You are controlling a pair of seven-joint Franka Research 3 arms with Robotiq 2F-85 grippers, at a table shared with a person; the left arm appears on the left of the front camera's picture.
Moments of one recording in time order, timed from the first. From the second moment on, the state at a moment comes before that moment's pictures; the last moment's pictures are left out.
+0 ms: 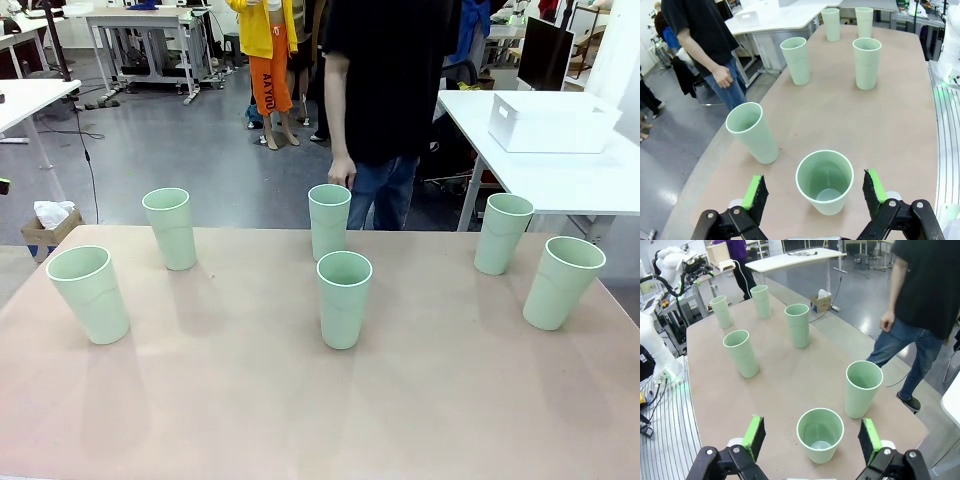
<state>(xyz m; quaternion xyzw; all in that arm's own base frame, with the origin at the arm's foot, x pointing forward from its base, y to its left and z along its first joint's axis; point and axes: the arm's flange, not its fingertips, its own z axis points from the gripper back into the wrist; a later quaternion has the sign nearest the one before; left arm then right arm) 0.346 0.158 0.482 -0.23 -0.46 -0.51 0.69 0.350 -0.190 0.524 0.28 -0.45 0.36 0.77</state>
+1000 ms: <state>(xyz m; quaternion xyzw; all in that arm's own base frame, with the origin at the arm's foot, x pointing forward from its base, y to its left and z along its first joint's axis) 0.346 0.158 0.482 -0.23 -0.46 -0.51 0.69 0.350 -0.190 0.524 0.28 -0.45 0.36 0.77</state>
